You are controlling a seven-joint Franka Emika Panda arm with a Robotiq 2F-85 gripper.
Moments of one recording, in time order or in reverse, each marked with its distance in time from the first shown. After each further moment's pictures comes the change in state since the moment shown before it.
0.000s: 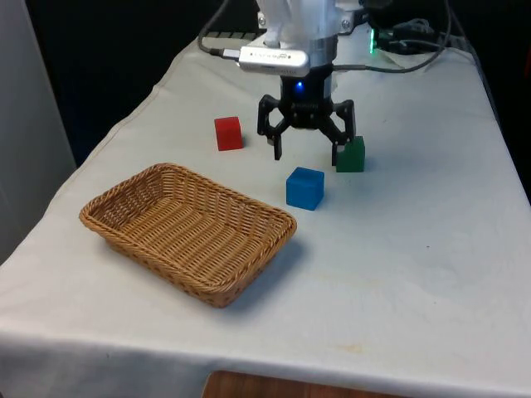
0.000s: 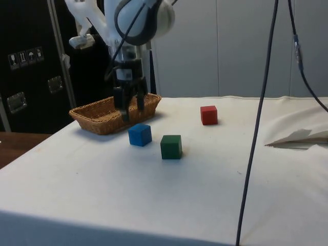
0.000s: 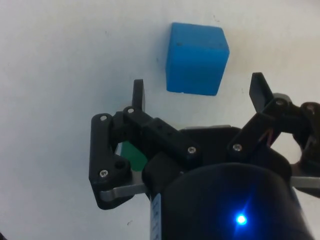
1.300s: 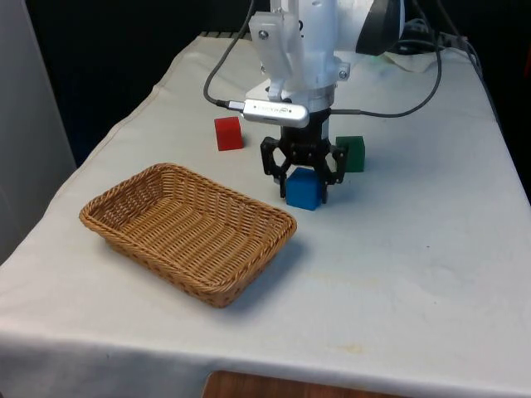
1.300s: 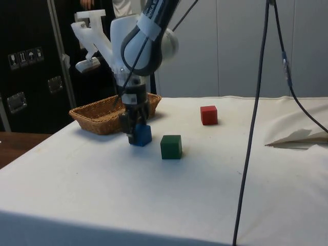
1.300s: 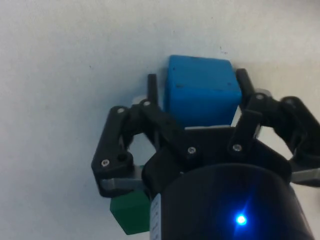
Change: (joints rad) arm -0.001 0.135 0.002 0.002 0.003 0.145 0.000
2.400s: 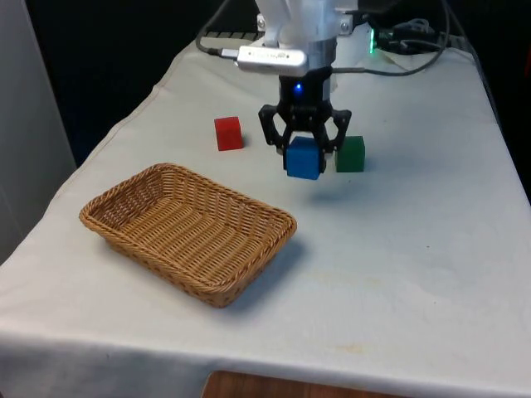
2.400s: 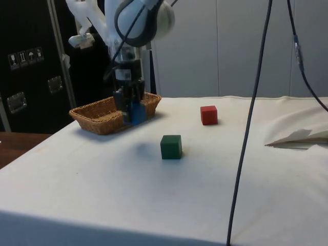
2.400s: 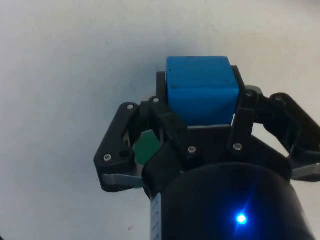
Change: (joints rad) arm 0.001 -0.129 -0.003 0.000 -0.002 -0.115 0.000
